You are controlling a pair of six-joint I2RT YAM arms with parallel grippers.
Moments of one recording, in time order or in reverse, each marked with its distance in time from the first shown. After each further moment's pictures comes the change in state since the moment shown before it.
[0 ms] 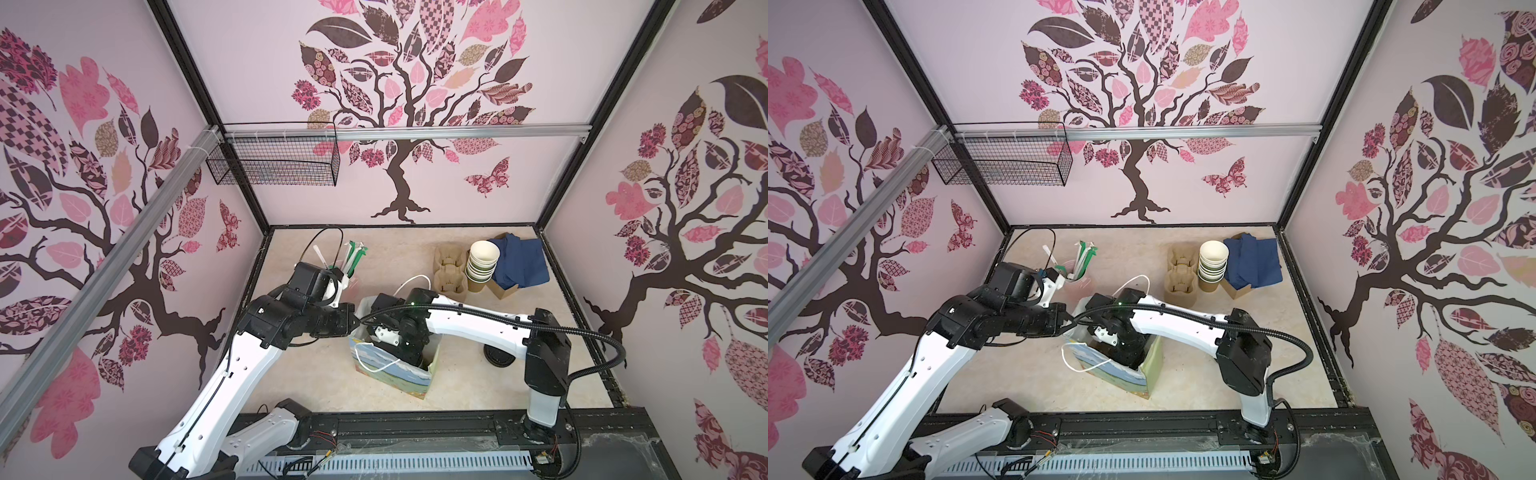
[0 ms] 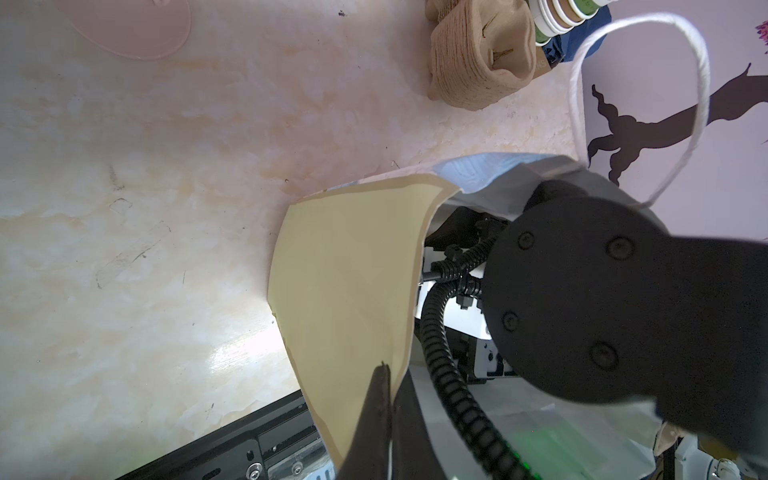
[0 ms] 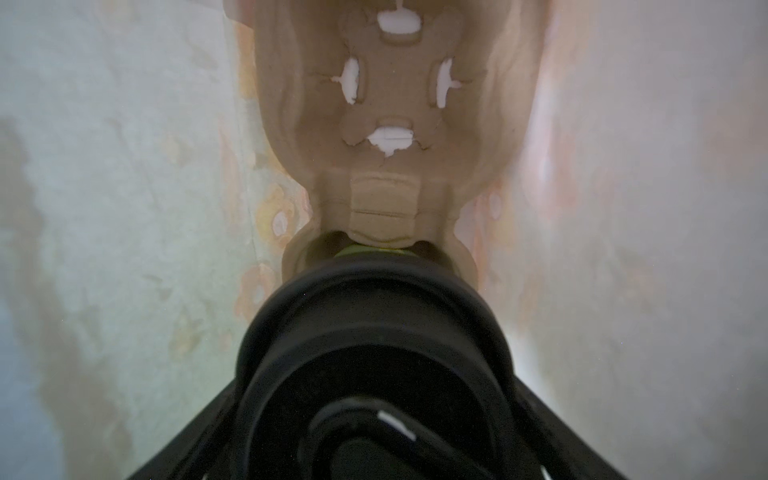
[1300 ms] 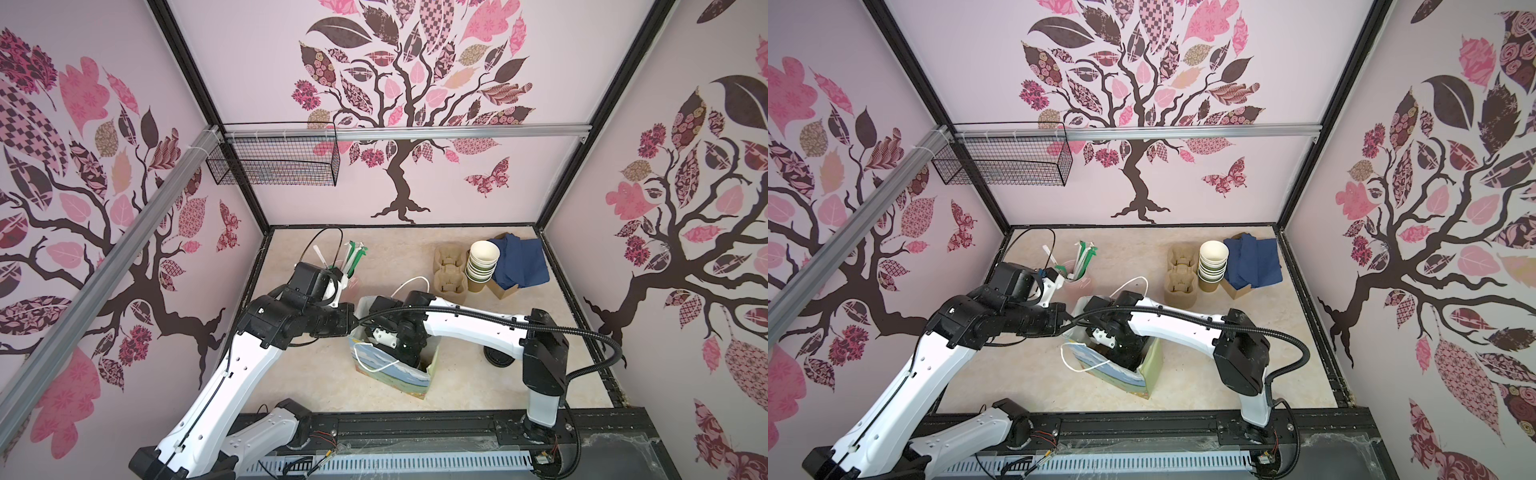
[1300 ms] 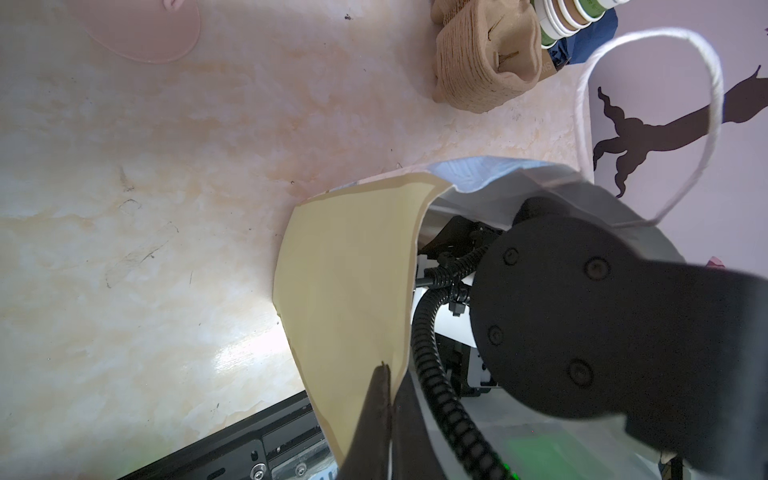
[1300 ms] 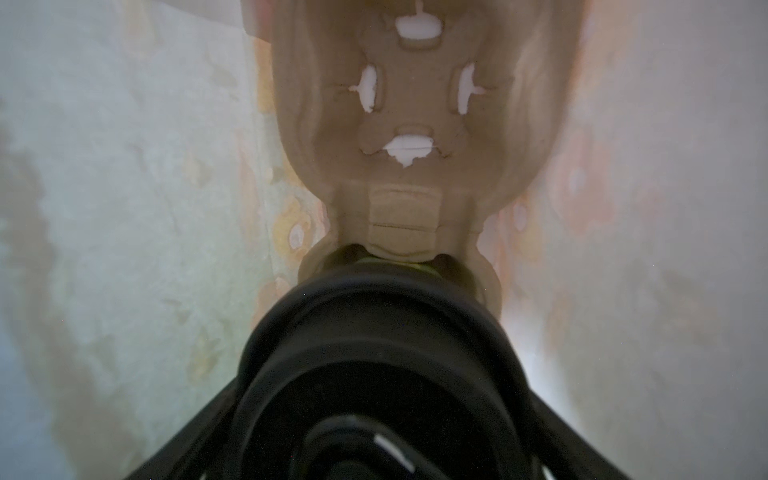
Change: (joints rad) left arm 0.000 0.000 0.000 -0.002 -0.016 0.001; right arm 0.015 0.007 -0.004 0.019 -0.009 0.039
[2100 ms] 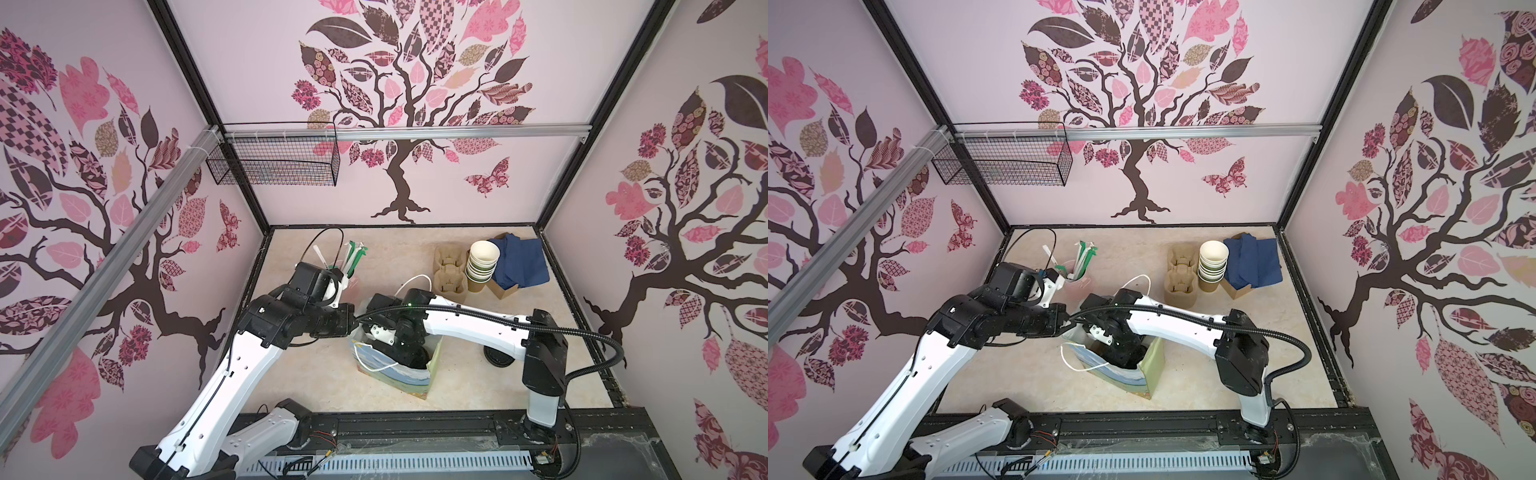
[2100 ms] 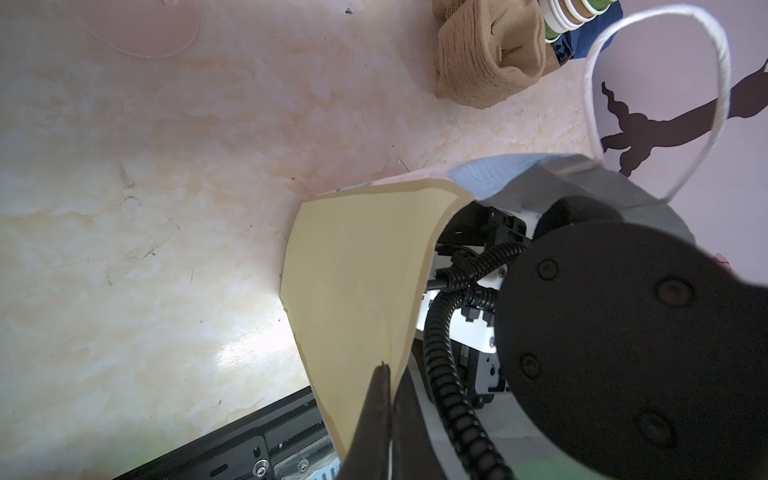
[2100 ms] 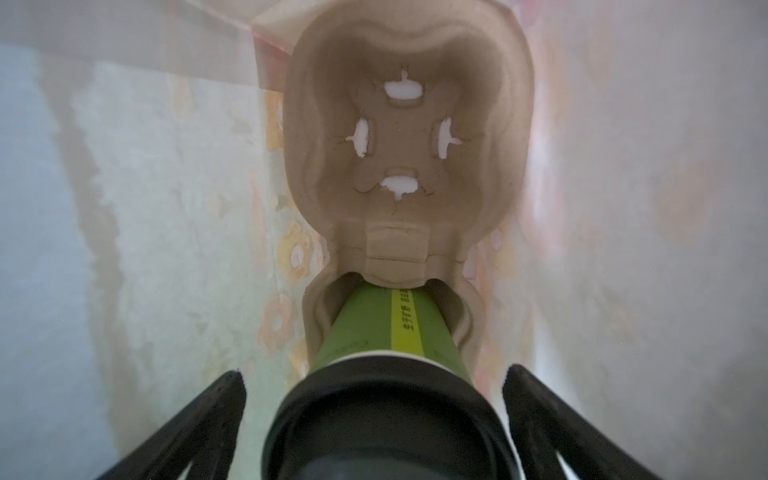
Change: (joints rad) left arm 0.000 0.004 0.000 -0.008 0.001 0.007; right arm 0.004 -0.001 0.046 -0.011 0.025 0.017
